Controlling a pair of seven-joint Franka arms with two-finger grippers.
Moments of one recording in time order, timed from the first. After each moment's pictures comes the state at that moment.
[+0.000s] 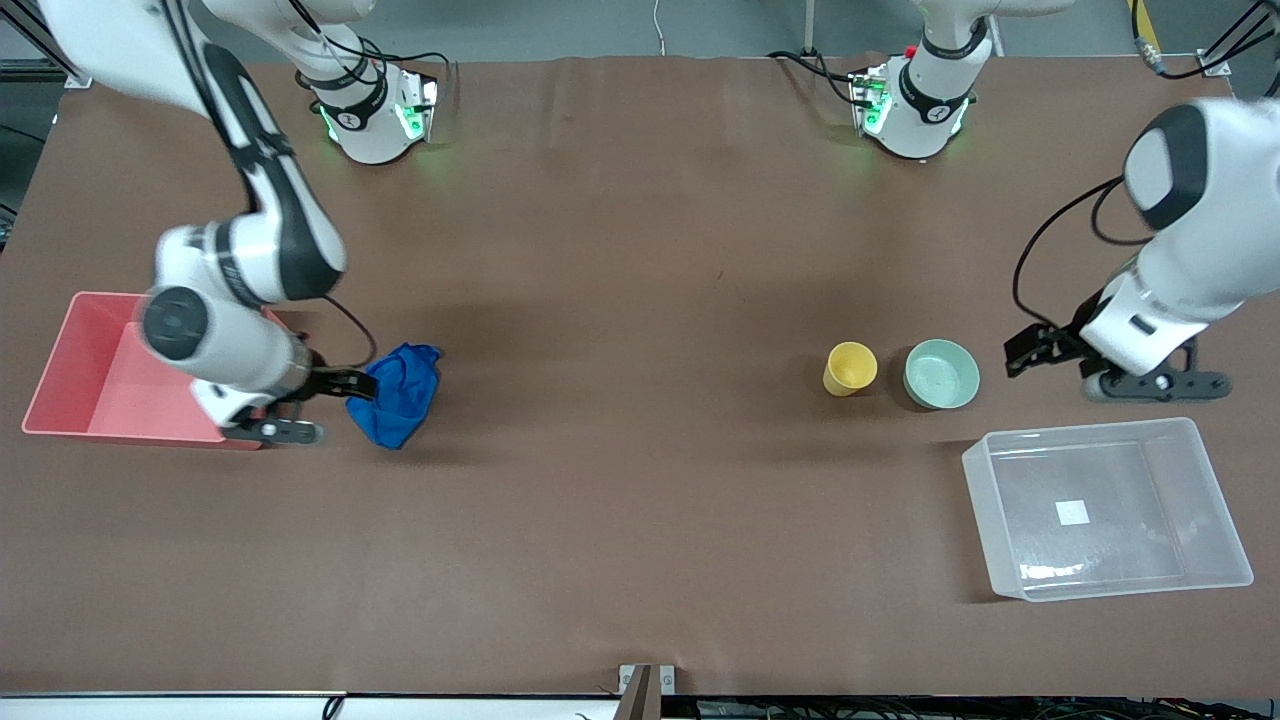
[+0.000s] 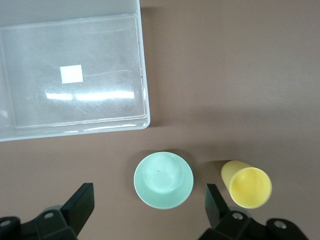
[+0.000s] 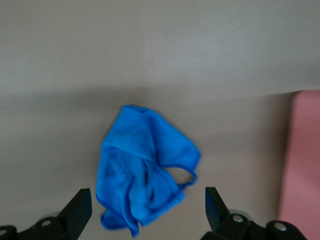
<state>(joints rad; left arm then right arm) -0.06 0.14 0.01 -1.92 -0.02 2.12 -0.01 0.04 0.38 0.14 -1.97 -0.09 2.26 0.30</state>
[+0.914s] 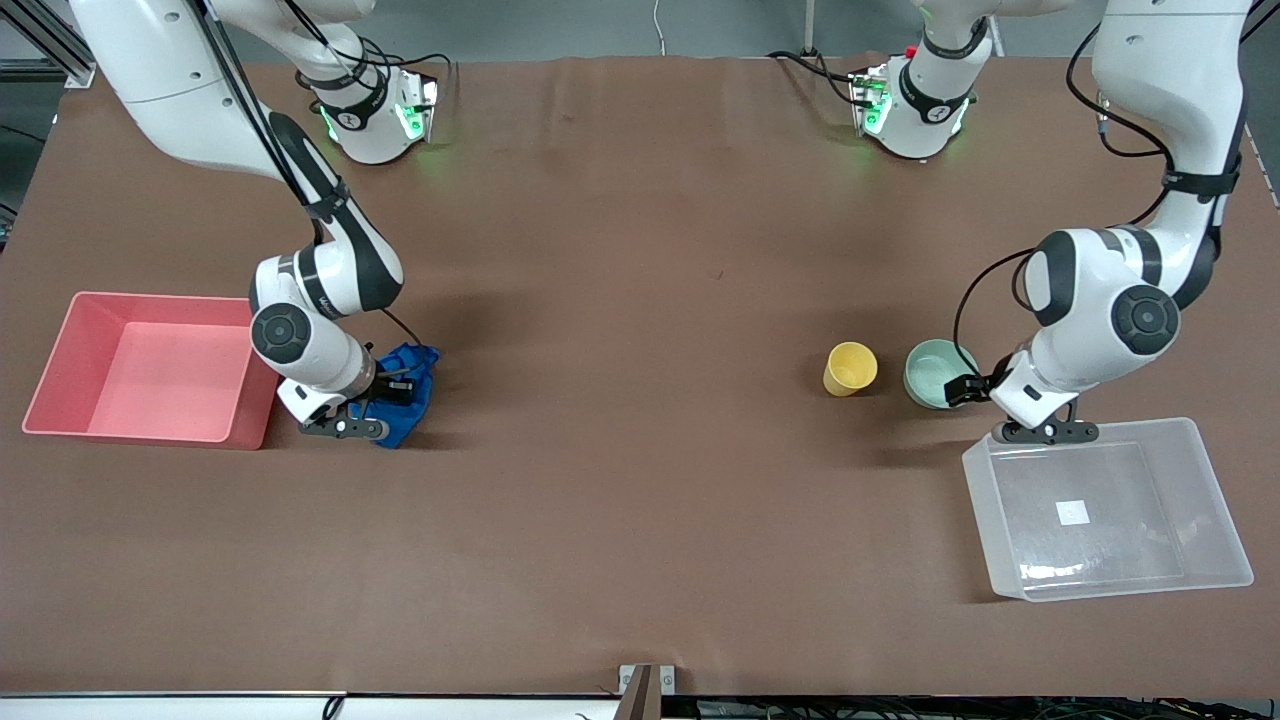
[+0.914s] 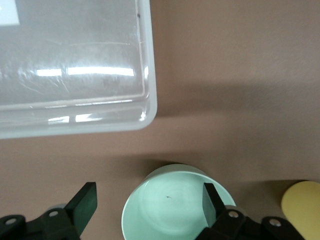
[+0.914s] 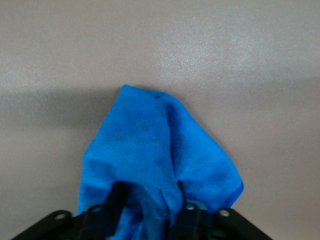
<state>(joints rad) -0.04 0.37 0.01 -2.10 -0.02 2.45 -0.01 0.04 0.49 0.13 -2.10 -0.15 2.52 0.37</state>
